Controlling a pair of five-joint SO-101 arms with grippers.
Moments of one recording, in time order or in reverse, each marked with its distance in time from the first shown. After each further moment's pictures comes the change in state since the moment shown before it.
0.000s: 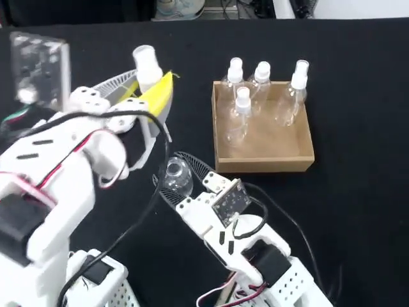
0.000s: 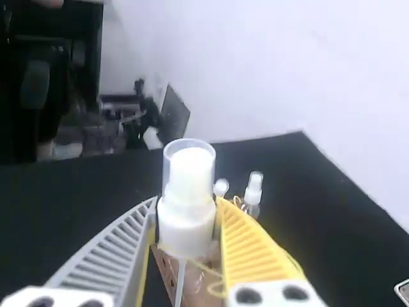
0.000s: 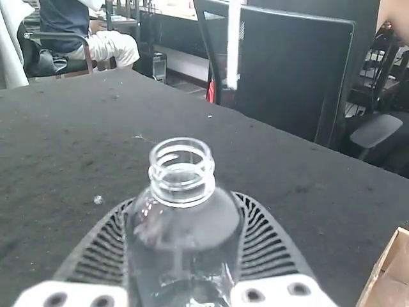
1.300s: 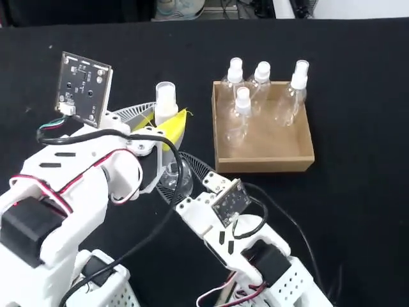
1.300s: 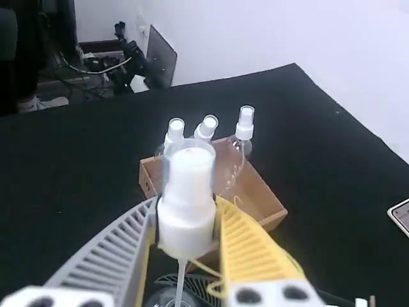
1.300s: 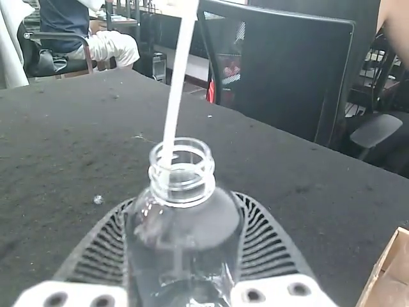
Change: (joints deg) left arm 5.4 -3.7 8.4 5.0 -1.9; right arm 0.0 0.0 0.0 0.0 0.0
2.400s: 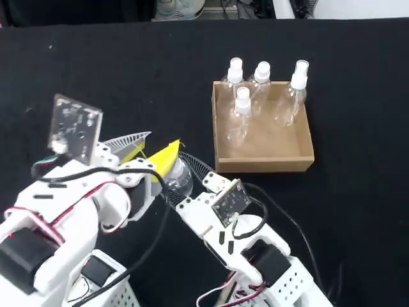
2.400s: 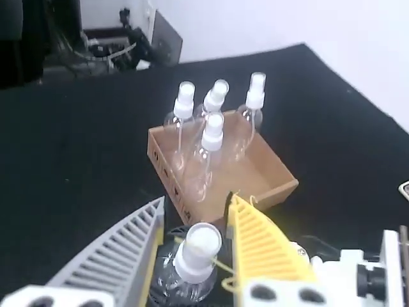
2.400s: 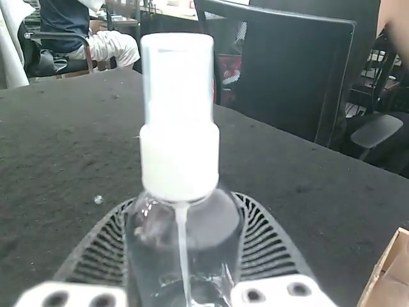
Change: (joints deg) left arm -0.5 -14.5 17.1 0.0 -0.4; right arm -0.1 0.0 0.0 0.0 0.0
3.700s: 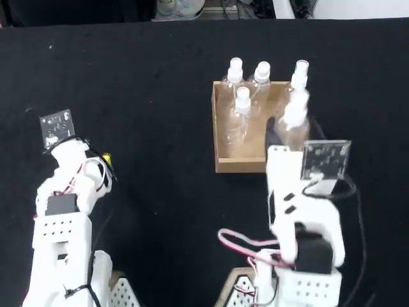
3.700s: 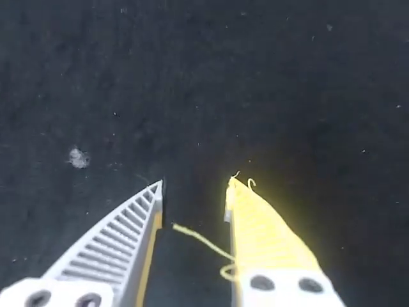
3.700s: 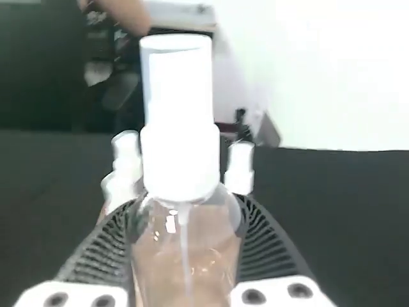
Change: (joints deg) left arm -39.5 5.6 58.1 -40.1 -2.1; right arm 48.0 18.5 -26.1 9.2 2.3
